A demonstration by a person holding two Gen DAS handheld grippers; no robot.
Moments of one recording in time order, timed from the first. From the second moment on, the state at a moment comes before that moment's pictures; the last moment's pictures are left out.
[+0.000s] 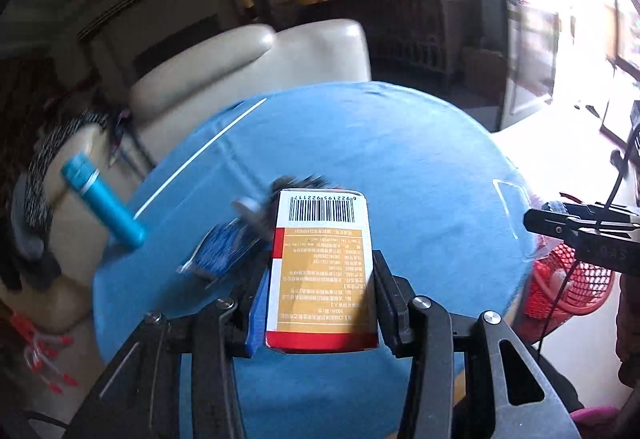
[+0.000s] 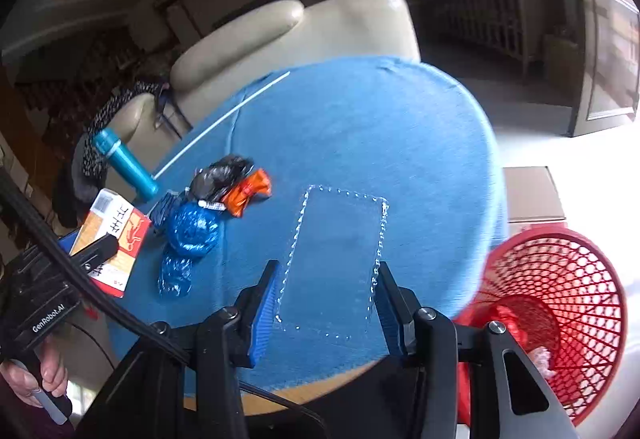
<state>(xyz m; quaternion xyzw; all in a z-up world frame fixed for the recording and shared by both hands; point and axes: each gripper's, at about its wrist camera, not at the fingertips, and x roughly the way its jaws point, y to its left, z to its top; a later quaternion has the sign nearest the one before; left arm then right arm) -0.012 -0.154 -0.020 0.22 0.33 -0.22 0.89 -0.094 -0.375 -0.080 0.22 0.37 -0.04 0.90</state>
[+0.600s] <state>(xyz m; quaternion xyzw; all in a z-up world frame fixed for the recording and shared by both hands) -0.059 -0.313 -0.039 0.32 0.32 -0.34 0.82 -0.188 -0.486 -0.093 0.30 0.33 -0.13 0.89</state>
